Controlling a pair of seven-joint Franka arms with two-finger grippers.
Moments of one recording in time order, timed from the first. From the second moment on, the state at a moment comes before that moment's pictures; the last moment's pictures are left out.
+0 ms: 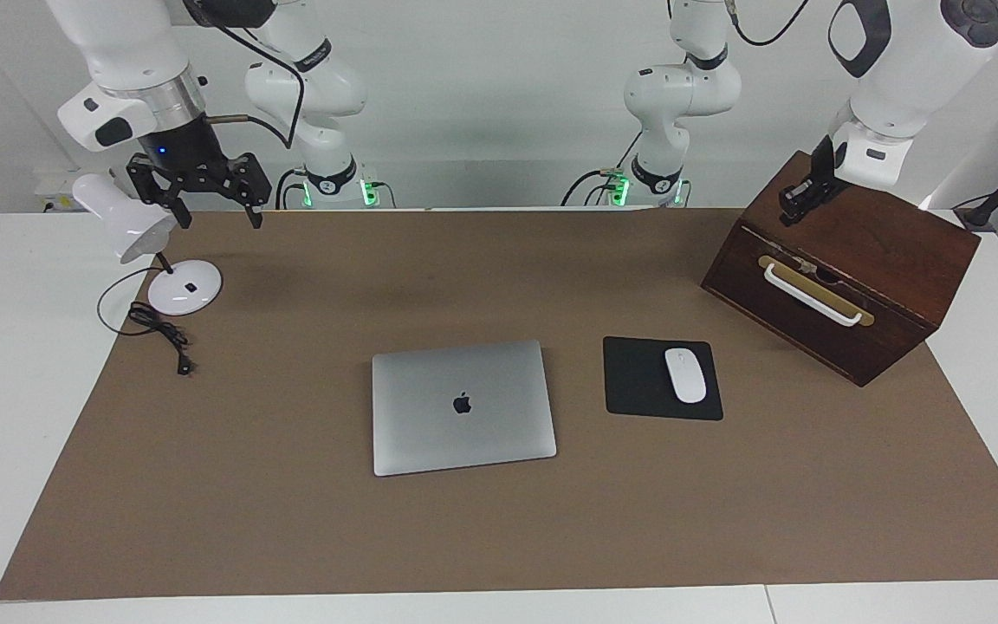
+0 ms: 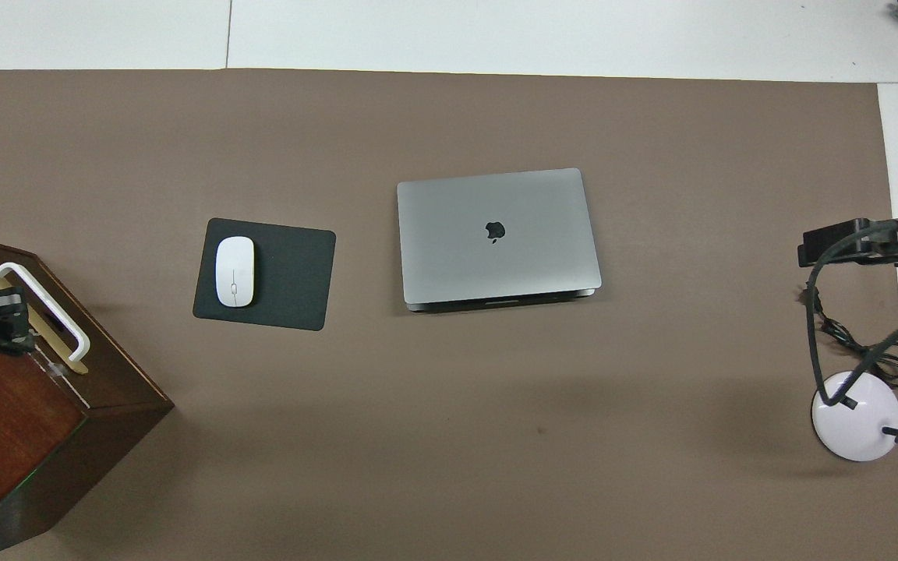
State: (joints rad) left arm 0.00 -0.16 0.01 -1.84 0.00 1.56 -0.32; right arm -0.10 -0.06 0.13 -1.60 -0.01 1.57 0.05
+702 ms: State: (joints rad) left arm -0.01 -0.10 0.05 -1.82 0.00 1.70 -0.31; right arm -0.10 -0.07 0.12 -1.62 -0.01 1.57 0.05
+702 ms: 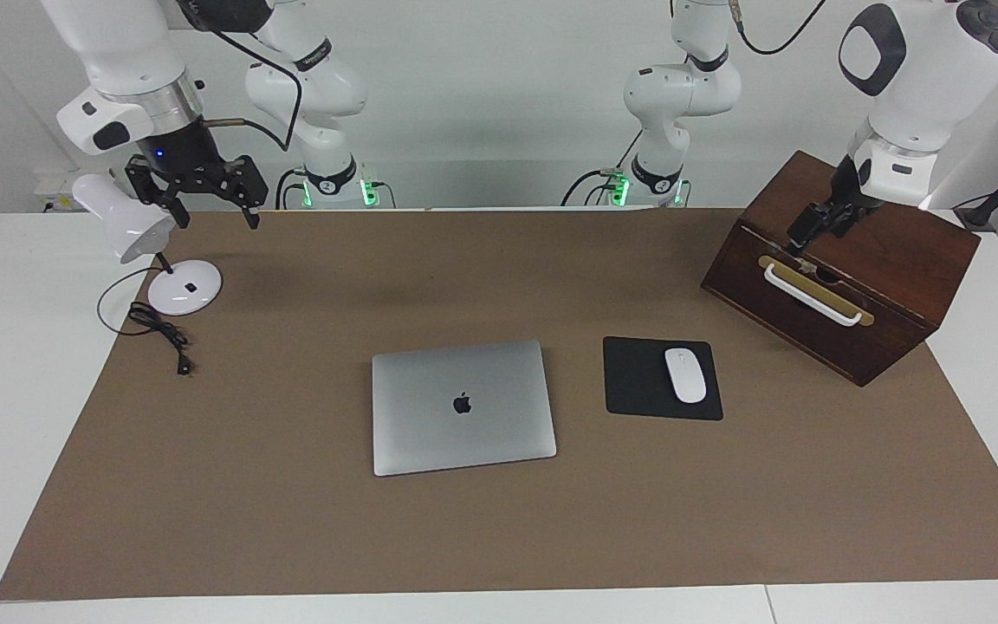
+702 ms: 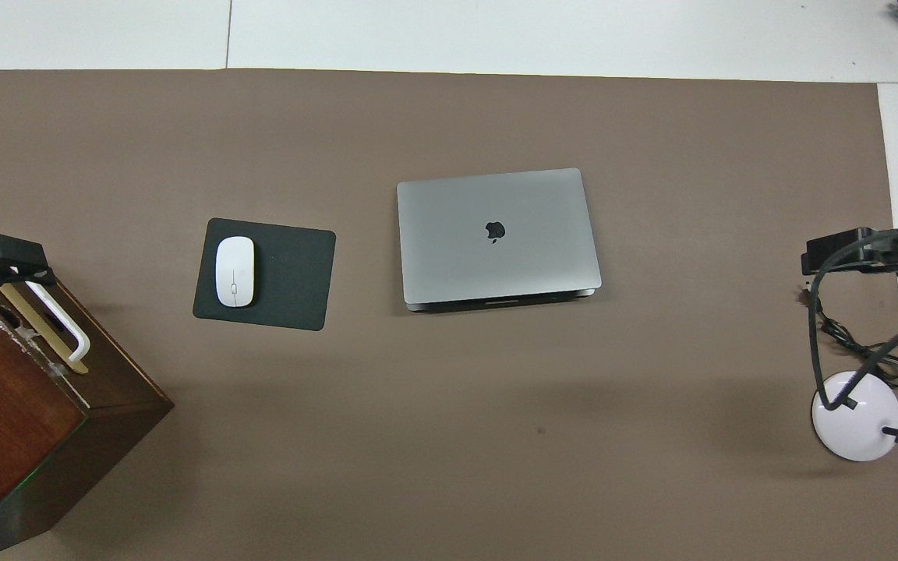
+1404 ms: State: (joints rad) left arm -0.02 0.01 0.01 -1.67 0.00 1.63 -0.30; right arm -0.10 -0.08 0.12 -1.62 -0.01 1.58 0.05
